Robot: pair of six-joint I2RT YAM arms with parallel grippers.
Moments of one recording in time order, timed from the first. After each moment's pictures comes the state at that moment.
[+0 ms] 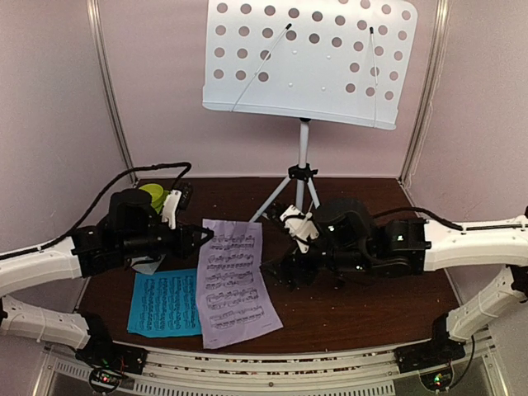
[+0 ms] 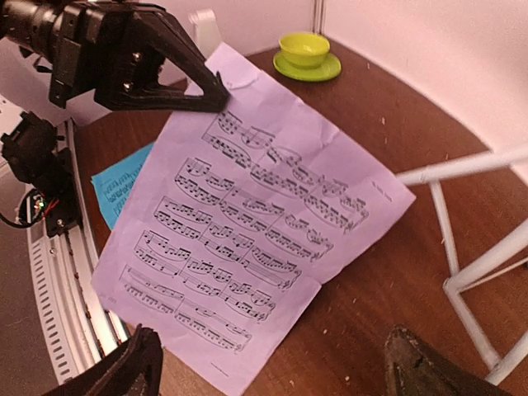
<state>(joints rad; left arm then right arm) -0.82 1.03 0.68 -0.06 0.08 -0.44 1.21 1.39 1.05 -0.24 0.20 0.17</state>
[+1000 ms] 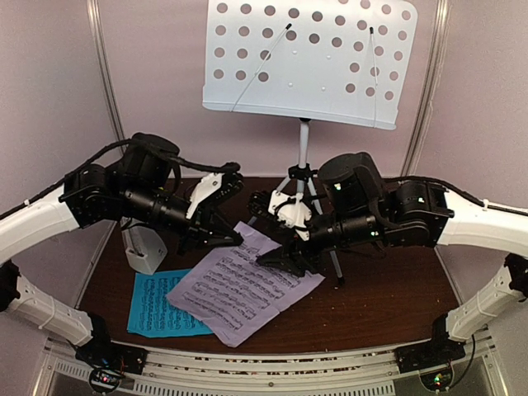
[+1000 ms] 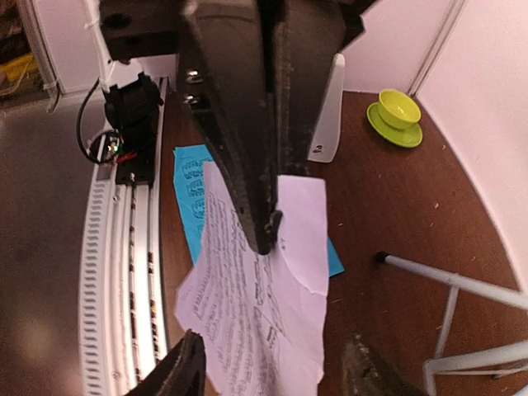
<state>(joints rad) -1.00 1.25 1.32 -0.67 0.44 0.23 1.22 1.39 1.37 -0.51 -0.06 -0.21</state>
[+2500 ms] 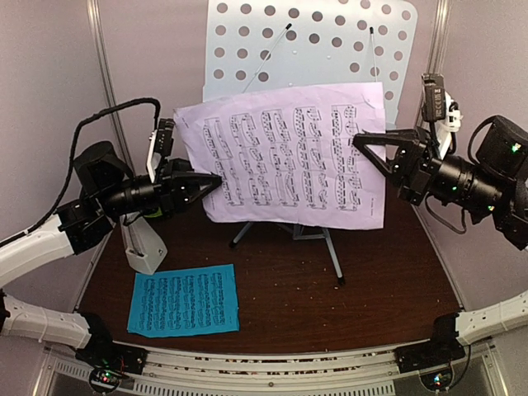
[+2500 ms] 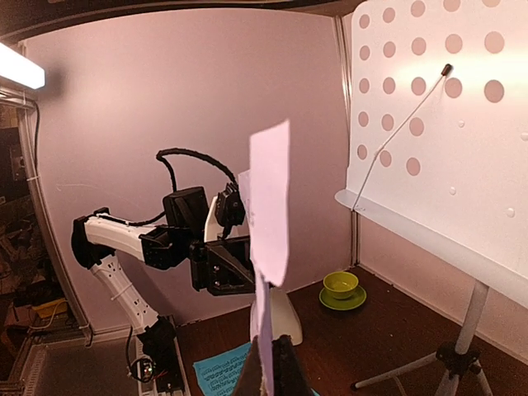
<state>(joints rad) -0.75 1.05 0.93 0.24 0.60 -0.23 1.12 0.91 1.25 -0.17 -0.02 0.10</state>
